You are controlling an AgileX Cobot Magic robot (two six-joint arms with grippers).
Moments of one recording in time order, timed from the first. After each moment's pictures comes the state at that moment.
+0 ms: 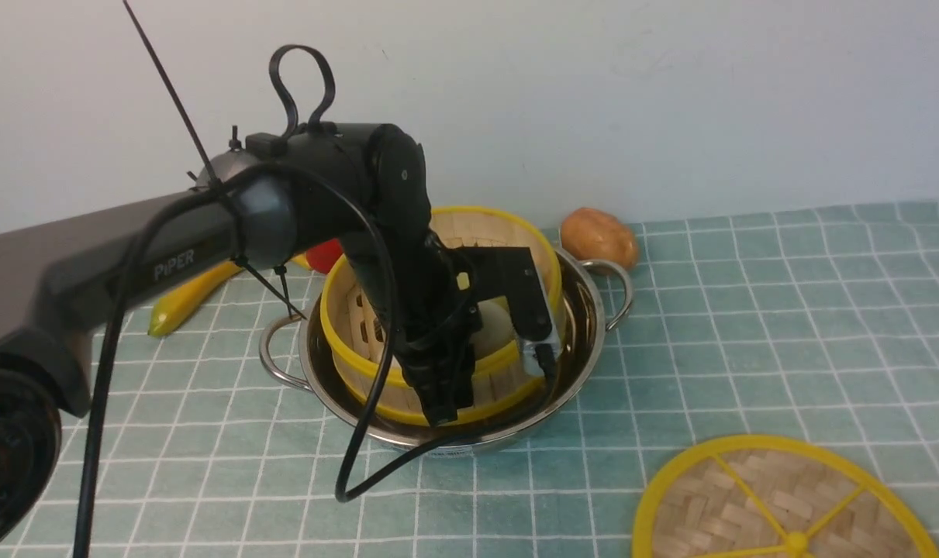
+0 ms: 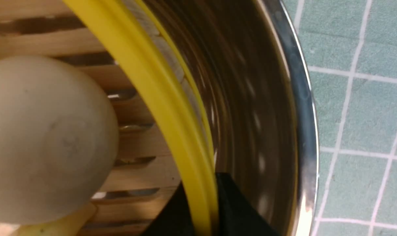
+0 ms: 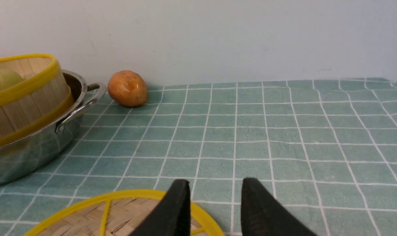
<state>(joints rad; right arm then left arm) 0.11 0.01 0.01 -0.11 0.33 0.28 -0.46 2.03 -1.58 -0.19 1.09 1.04</state>
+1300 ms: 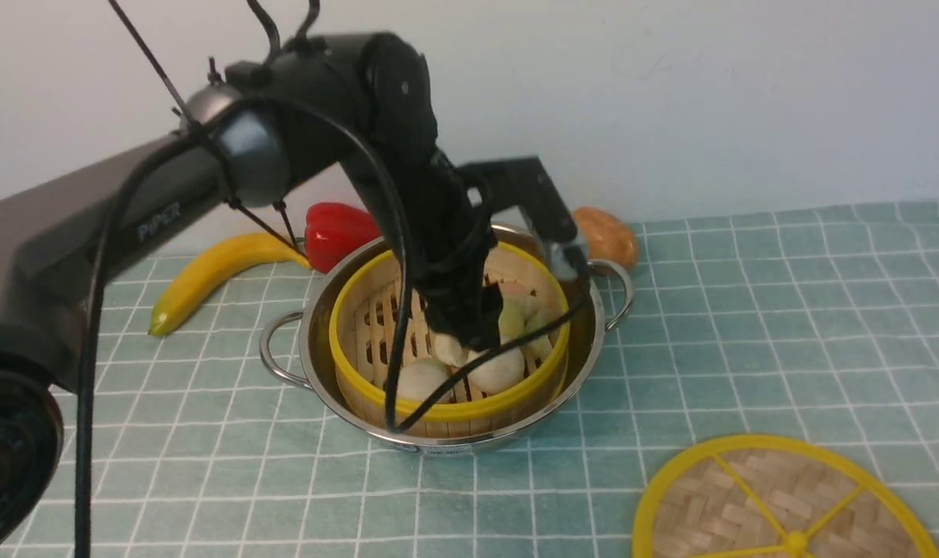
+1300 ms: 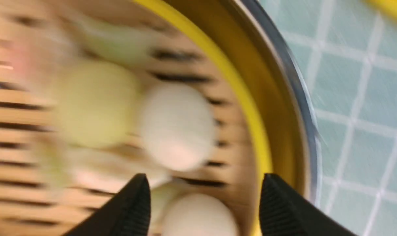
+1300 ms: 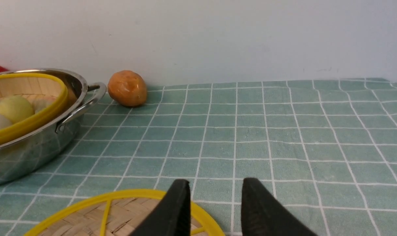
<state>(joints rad) 0.11 0.01 0.01 -0.11 0.33 0.28 -0.46 2.02 -1.84 -0.16 1.21 0.81</state>
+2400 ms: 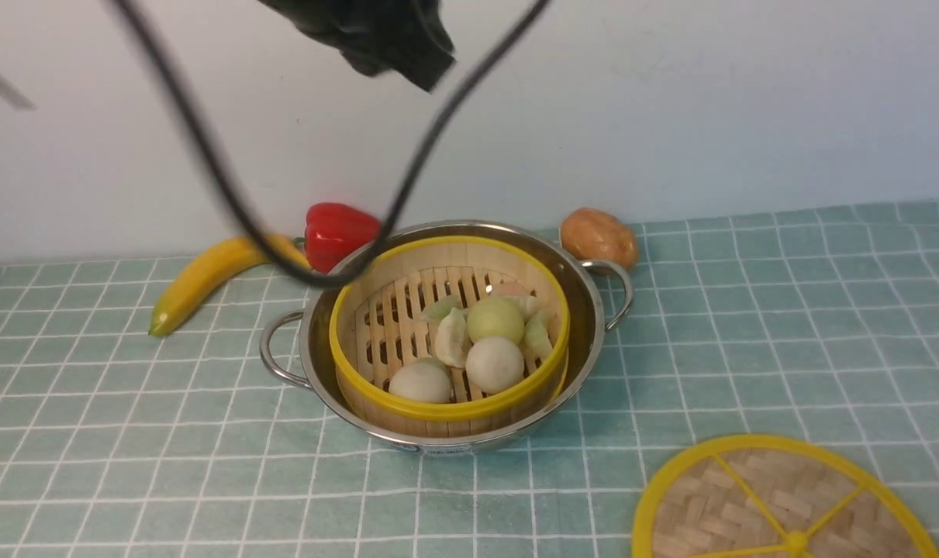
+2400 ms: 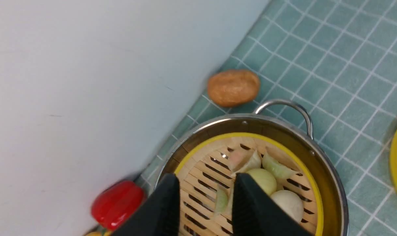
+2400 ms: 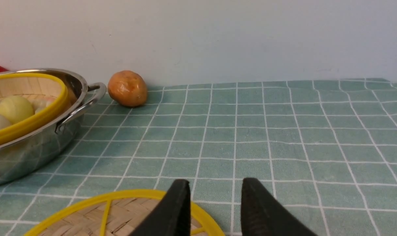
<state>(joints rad) 0.11 0.01 0.01 -0.11 0.33 0.28 -0.42 1.54 -1.86 -0.09 1.07 0.51</state>
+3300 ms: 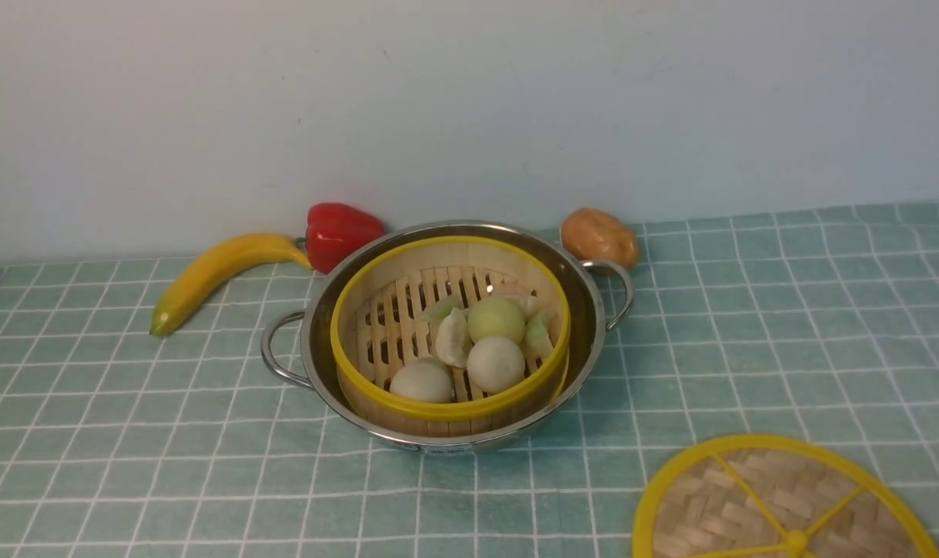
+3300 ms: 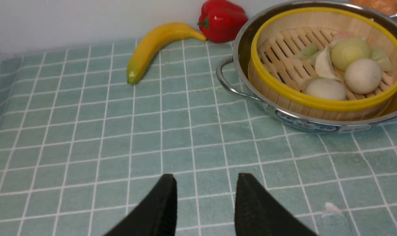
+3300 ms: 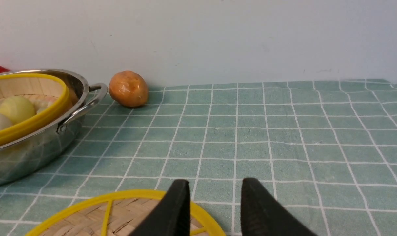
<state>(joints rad) 0.11 0.01 0.01 -0.11 0.33 0.28 0.09 0.41 -0.67 -0.14 0.92 0.22</state>
